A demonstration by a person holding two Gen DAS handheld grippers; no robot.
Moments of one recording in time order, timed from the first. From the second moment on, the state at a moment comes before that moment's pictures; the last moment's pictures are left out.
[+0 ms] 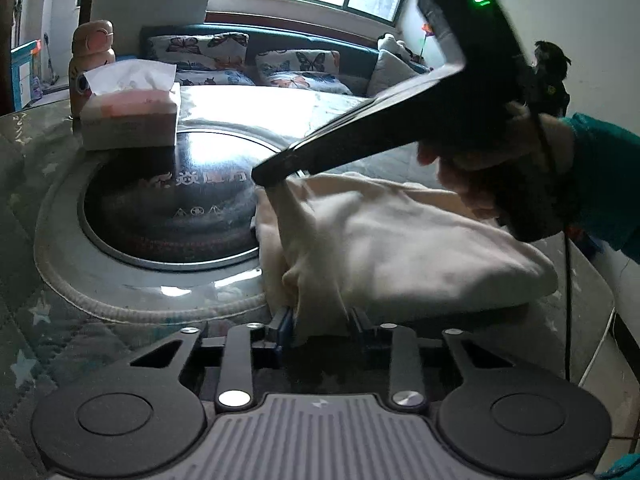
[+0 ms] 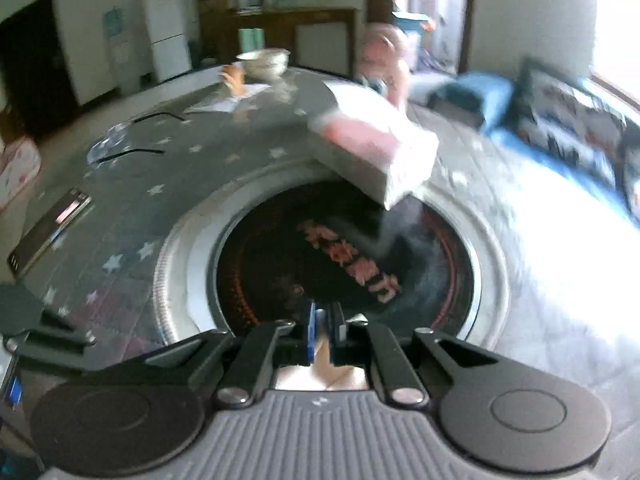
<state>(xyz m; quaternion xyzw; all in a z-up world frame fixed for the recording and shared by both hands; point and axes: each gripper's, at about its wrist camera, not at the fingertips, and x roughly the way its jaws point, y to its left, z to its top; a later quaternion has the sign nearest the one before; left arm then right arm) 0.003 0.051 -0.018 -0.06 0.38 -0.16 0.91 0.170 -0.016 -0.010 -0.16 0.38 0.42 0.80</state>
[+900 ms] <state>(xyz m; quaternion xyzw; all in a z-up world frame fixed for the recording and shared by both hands) 0.063 0.017 -0.002 -0.02 0.39 -0.19 0.90 0.106 -0.225 -0.016 -0.07 0.41 0.22 0.88</state>
